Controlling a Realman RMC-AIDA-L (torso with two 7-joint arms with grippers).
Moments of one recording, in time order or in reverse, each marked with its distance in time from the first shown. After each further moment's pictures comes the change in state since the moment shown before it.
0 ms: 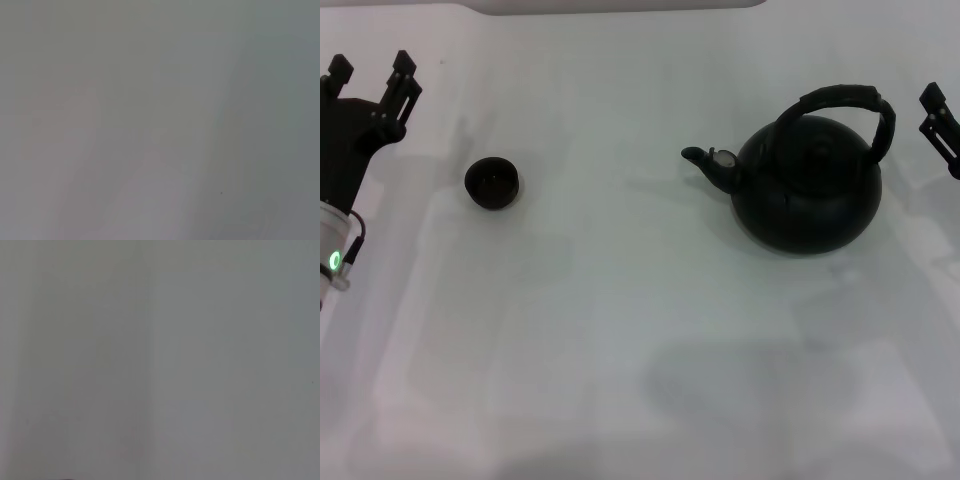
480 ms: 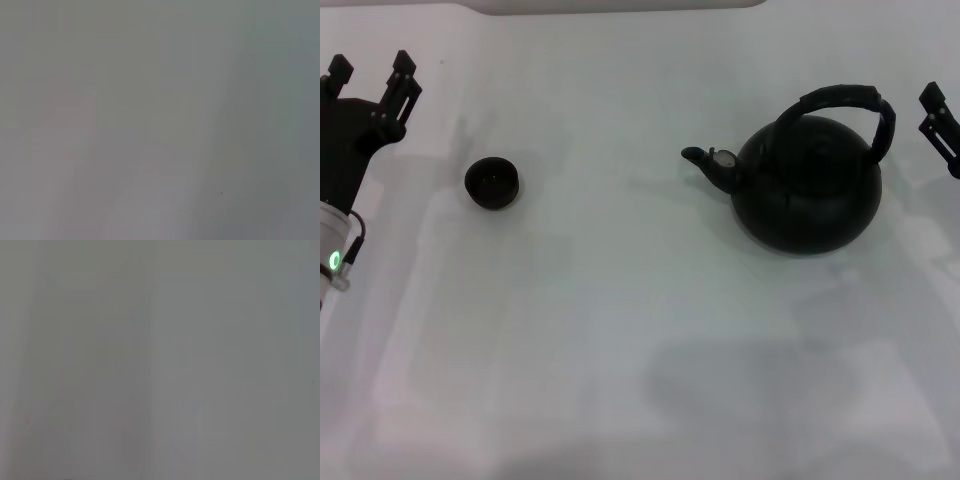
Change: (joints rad) left arm 0.000 0.000 0.000 0.000 0.000 0.000 -0.001; right arm 0.002 0.000 0.000 0.001 0.000 0.000 0.000
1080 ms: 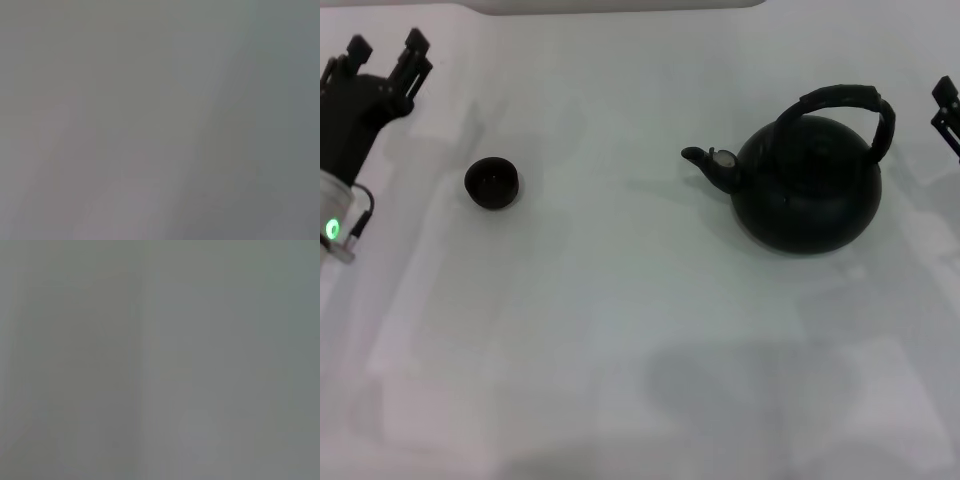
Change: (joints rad) left arm -0.069 0.016 0.009 -0.069 0.059 -0.041 -0.218; right arm 0.003 -0.001 0.000 0.006 0.036 0.001 0.000
